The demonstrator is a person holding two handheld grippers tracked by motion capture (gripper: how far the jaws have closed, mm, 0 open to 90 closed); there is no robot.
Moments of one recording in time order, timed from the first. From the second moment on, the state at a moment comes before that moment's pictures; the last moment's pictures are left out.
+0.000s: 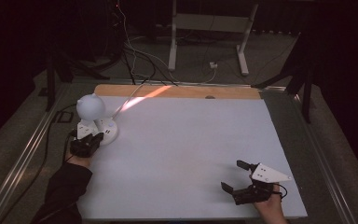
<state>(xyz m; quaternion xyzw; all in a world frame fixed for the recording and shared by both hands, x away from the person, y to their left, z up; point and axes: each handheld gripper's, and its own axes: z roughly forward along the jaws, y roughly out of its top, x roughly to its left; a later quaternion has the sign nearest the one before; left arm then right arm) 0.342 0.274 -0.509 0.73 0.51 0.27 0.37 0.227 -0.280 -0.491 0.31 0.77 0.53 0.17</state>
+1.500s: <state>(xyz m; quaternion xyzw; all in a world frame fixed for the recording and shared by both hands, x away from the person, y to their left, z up) 0.269 0.241 -0.492 0.75 0.47 0.18 0.43 0.229 -0.279 -0.492 0.31 0.77 0.53 0.17</state>
